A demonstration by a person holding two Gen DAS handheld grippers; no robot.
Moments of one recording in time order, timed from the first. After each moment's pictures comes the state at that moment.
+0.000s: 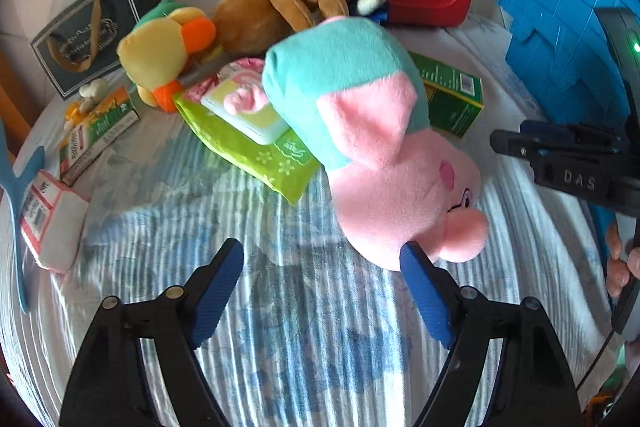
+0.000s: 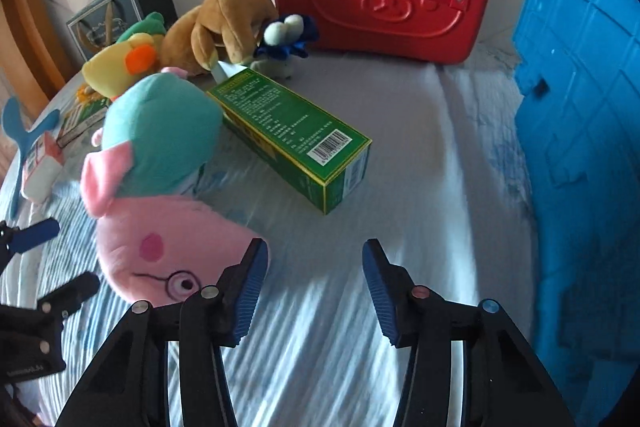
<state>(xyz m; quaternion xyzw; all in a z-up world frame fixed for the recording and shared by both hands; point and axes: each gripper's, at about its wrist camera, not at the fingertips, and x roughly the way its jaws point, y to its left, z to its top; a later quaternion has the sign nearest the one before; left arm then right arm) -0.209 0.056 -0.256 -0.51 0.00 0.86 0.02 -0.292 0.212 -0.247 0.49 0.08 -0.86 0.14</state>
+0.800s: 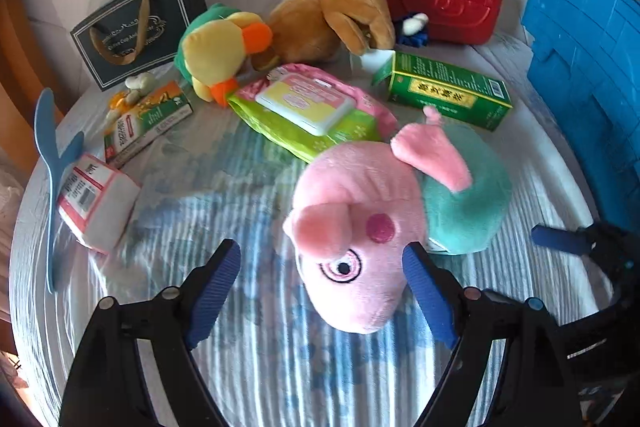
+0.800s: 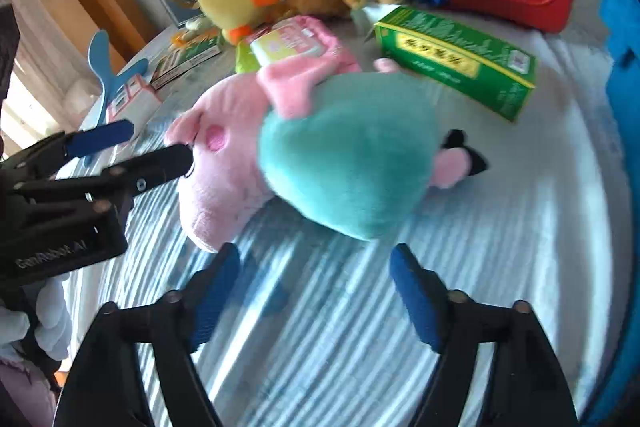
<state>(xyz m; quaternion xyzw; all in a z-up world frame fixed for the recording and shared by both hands) -0.175 0.027 -0.236 -0.49 0.00 0.87 -0.02 -0.194 0.175 -0.251 0.52 0.04 -0.81 0.26</state>
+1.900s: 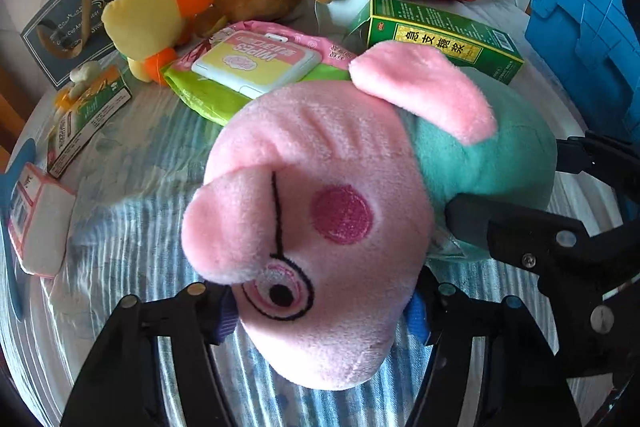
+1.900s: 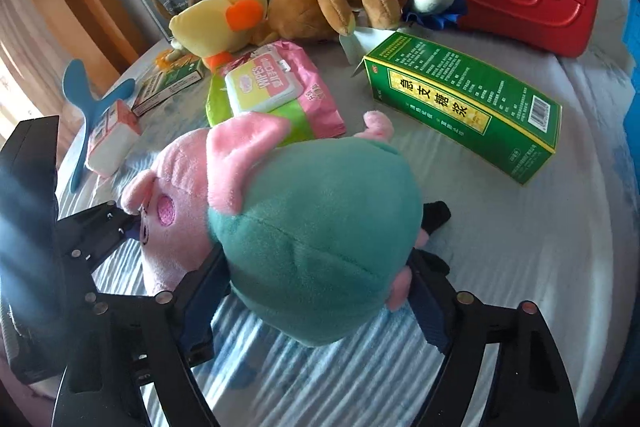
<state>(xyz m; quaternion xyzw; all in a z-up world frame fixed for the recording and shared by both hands) -0.211 0.036 -0.284 -0.52 0.01 0.85 0.01 -0.266 0.152 -0.261 0.51 0.04 -0.81 0.28</state>
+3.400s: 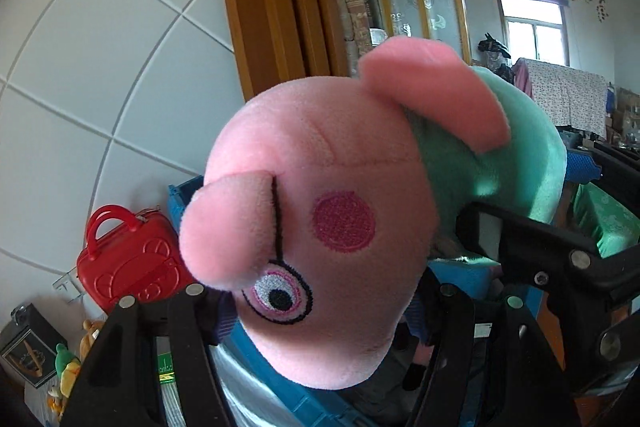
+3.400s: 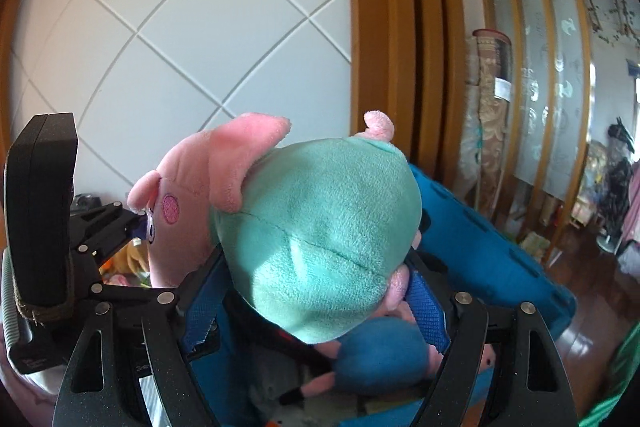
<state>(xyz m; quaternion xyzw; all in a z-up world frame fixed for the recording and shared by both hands) -0.088 0.410 0.037 -0.19 0.15 0.92 0.32 -0.028 0.493 0.055 0.19 -0.01 -0.98 -0.05</state>
